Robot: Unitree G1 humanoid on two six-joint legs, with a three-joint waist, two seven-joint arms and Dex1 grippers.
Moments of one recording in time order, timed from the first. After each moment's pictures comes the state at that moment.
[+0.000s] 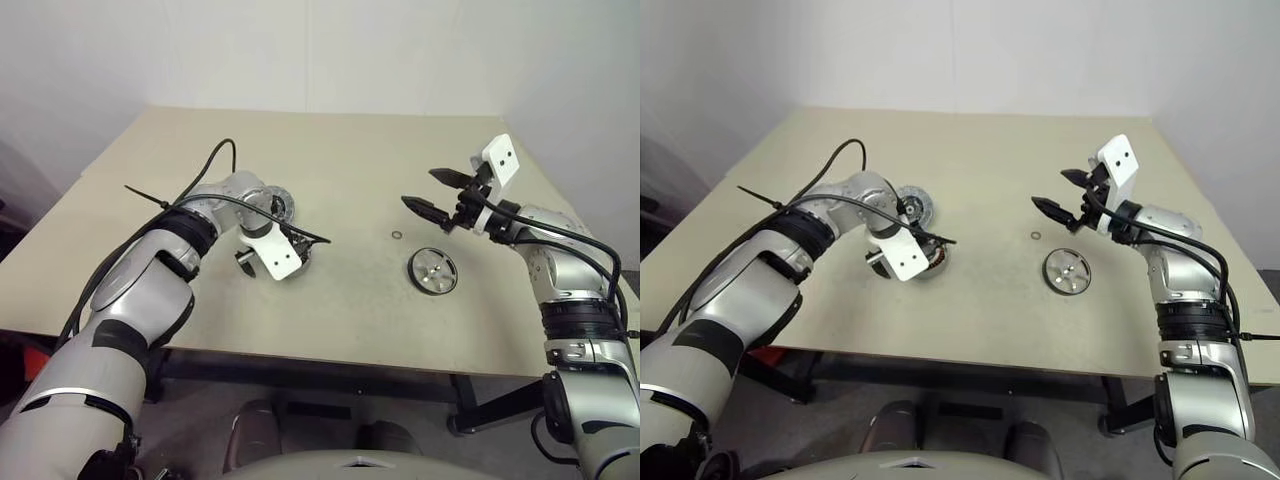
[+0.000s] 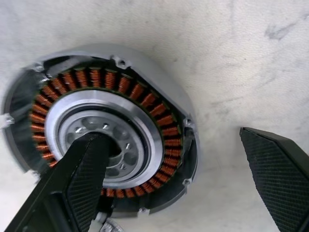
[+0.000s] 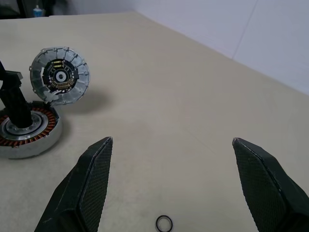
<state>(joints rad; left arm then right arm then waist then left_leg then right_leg) -1.18 0.41 -0.73 0.97 0.64 -0.70 -1.35 -0.55 -0.61 -0.10 0.28 0.32 0.25 0.90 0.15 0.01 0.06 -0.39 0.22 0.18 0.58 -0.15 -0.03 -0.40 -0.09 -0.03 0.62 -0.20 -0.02</state>
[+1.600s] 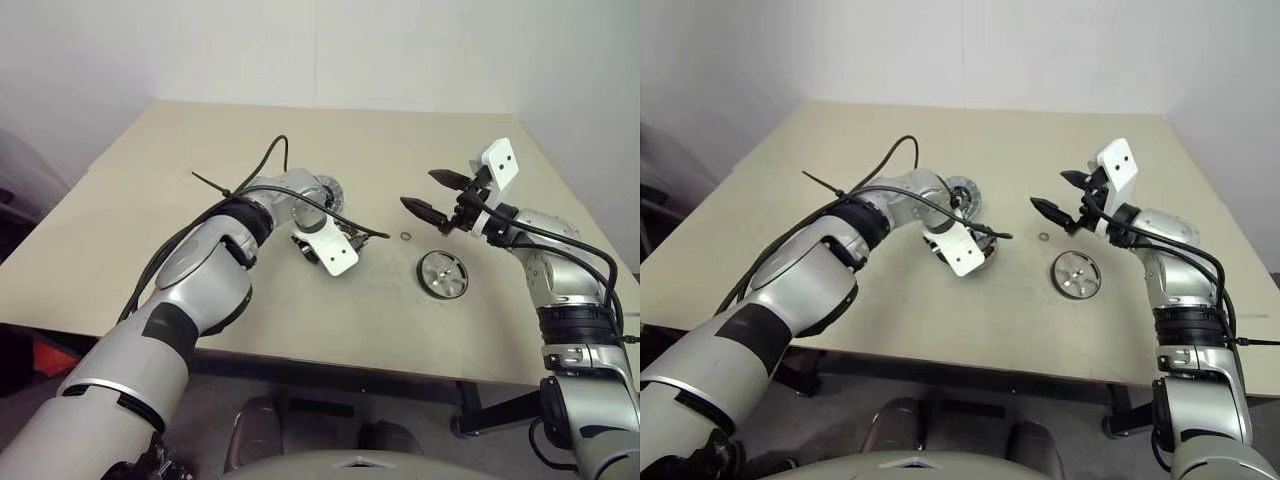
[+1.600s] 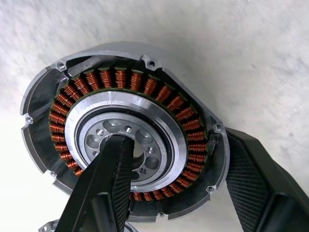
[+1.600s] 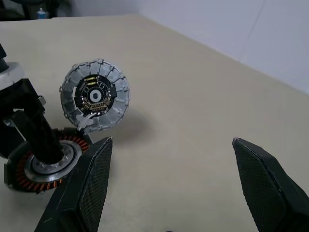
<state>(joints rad) -1.35 0.11 -0.75 1.21 0.71 -0.68 -1.09 -0.53 -0.60 -0.11 0.25 0.32 0.23 0.88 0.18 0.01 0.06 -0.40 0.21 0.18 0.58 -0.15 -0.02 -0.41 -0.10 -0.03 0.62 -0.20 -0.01</state>
